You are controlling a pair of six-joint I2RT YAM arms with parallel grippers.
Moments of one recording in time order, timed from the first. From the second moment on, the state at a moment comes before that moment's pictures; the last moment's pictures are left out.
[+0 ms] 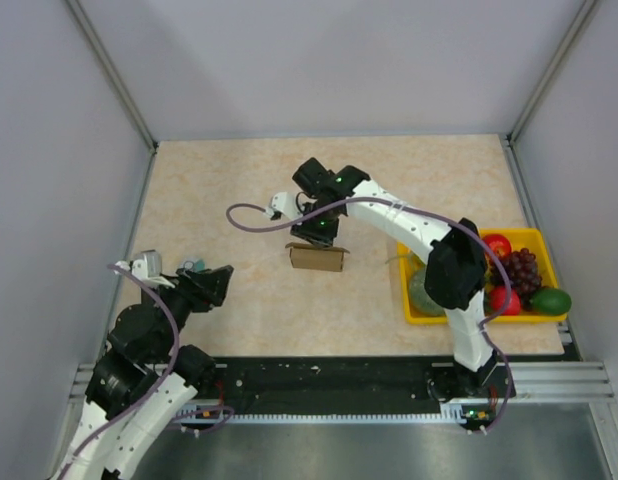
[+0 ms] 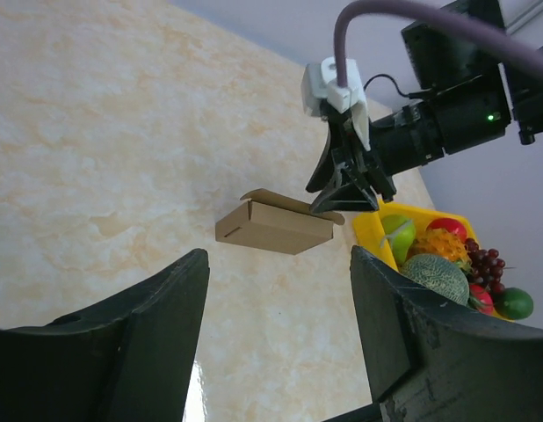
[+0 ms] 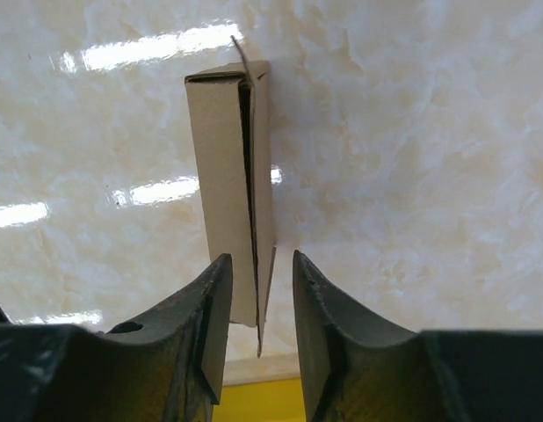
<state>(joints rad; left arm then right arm) -0.56 0.11 0.65 -0.61 -0.24 -0.66 0.81 2.05 1.90 -1.05 -0.20 -0.62</state>
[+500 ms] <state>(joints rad) -0.53 0.60 0.80 -0.60 -0.14 -0.51 0.73 1.40 1.49 -0.88 -0.04 0.08</state>
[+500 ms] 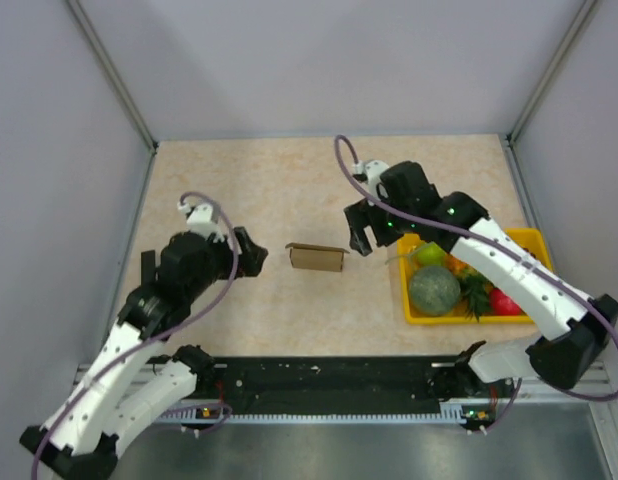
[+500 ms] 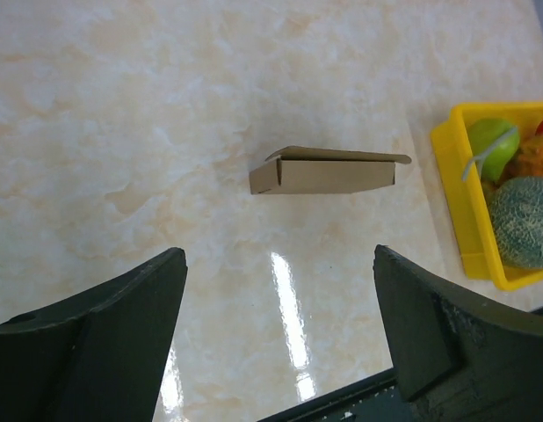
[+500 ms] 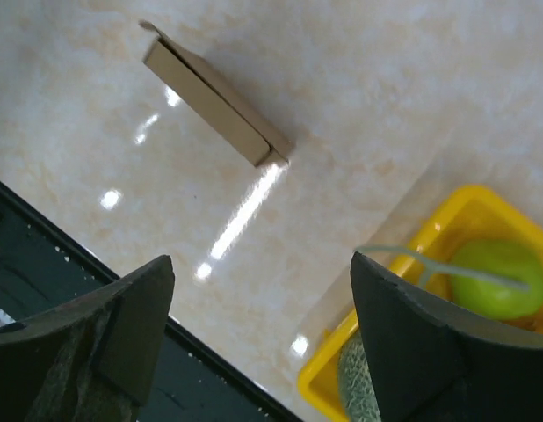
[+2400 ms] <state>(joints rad) -0.45 1.54 1.17 -0.60 0.32 0.47 0.67 1.53 1.17 -0.50 -0.14 -0.03</state>
